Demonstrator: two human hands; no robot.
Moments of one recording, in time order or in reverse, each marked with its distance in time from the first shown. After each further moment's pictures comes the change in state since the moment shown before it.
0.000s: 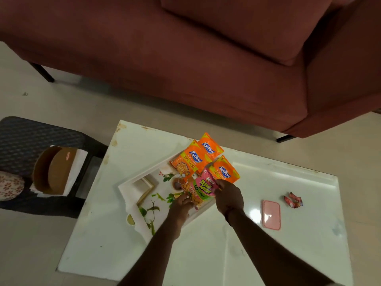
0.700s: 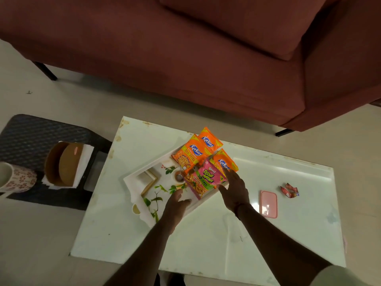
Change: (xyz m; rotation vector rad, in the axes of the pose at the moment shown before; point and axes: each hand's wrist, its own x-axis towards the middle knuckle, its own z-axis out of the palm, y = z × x) left_hand -0.007 -0.023 -0.019 0.262 0.077 0.072; right_hand -0.001 0.040 -0.007 -0.141 -0.042 -0.097
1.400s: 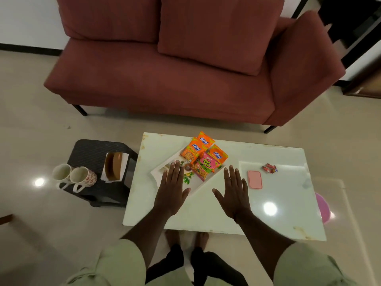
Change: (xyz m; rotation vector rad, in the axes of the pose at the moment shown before) left_hand -0.219 0.066 -0.077 1.348 0.294 0.751; right_hand -0.223 -0.027 -0.059 -0.218 0.225 -0.192
